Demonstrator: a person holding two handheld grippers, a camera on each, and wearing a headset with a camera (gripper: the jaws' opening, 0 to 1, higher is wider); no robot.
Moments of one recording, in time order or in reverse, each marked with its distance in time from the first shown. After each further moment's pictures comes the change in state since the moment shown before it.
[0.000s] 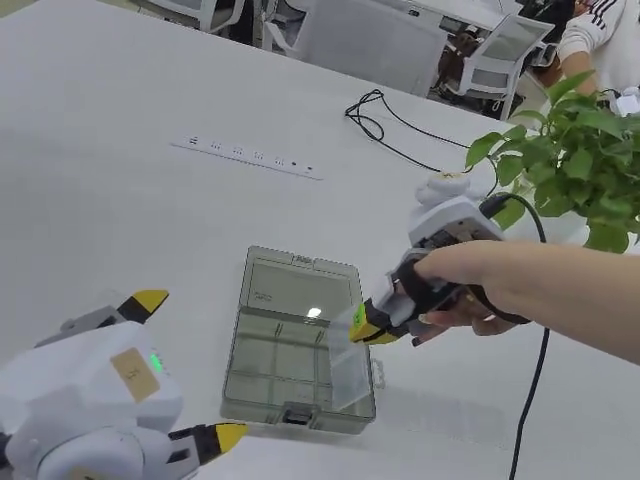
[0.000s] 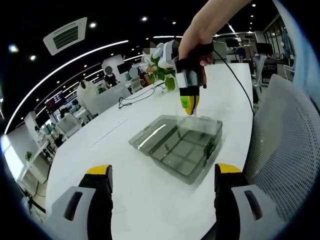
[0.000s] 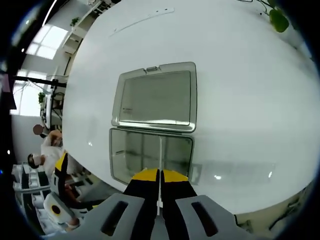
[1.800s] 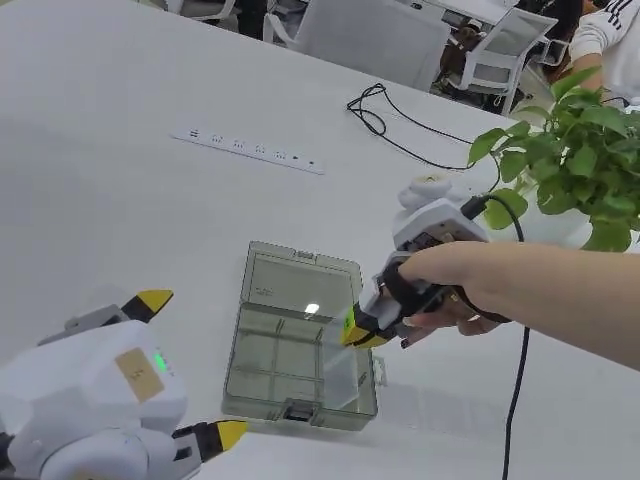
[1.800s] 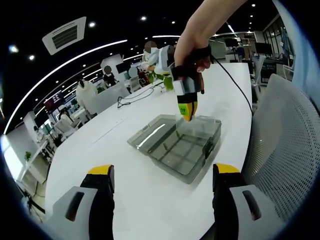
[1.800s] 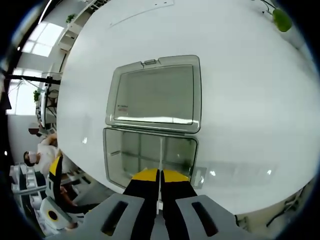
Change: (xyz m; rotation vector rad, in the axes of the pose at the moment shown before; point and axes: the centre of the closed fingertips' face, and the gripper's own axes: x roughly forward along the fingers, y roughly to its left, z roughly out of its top) left arm 0.001 -0.002 0.000 -0.004 0.003 -0.011; right arm 0.014 0.002 -0.003 -0.002 0.039 -0.045
